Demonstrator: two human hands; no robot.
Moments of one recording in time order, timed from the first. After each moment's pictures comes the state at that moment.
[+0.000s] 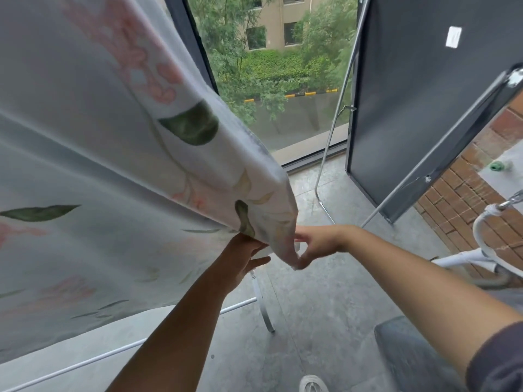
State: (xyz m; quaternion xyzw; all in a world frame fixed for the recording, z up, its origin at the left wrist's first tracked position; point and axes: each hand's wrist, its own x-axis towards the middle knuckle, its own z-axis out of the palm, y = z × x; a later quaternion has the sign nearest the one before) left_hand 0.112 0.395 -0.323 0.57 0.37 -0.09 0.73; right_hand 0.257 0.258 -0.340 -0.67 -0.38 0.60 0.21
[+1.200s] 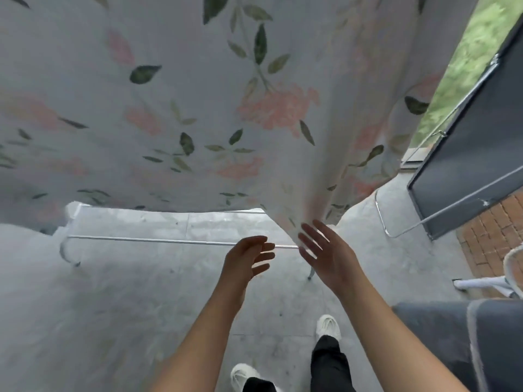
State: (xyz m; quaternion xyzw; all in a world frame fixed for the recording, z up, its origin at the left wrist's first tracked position) left_hand -0.280 0.378 -0.131 0.44 0.50 0.16 0.73; right_hand -0.123 0.286 -0.158 -0.48 0.14 0.52 0.70
